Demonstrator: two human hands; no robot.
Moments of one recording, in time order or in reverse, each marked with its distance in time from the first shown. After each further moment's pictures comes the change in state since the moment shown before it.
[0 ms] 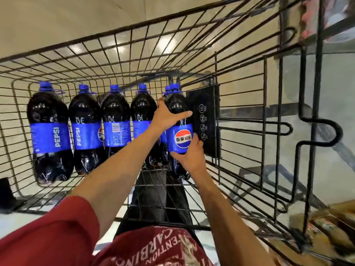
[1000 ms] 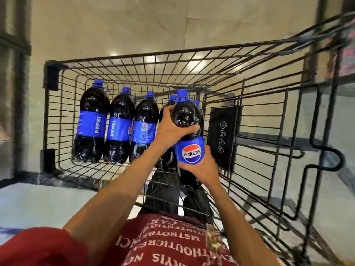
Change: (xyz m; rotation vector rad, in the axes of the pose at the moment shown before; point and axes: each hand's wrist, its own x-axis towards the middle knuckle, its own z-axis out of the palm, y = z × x) left_hand -0.084 -0.011 -0.052 -0.295 0.224 0.190; right_hand -0.037 -0.014 -0.023 0.212 -0.078 -0.227
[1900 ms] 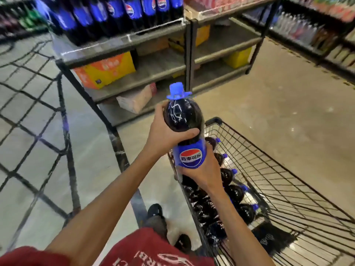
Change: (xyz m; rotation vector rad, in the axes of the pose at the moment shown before) left_hand -0.356 0.064 -0.203 -0.364 1.094 0.472; right_hand -0.210 -0.208 0.081 -0.403 -0.500 -1.018
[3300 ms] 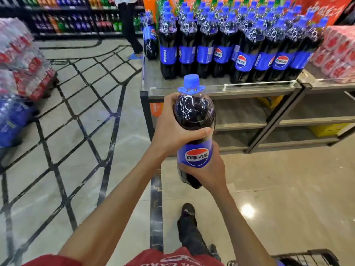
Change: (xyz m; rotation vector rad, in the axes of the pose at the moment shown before) left_hand 0.318 -0.050 -0.366 0.074 0.391 0.078; right_hand 0.323 -0.256 0.339 0.059 -0.258 -0.340
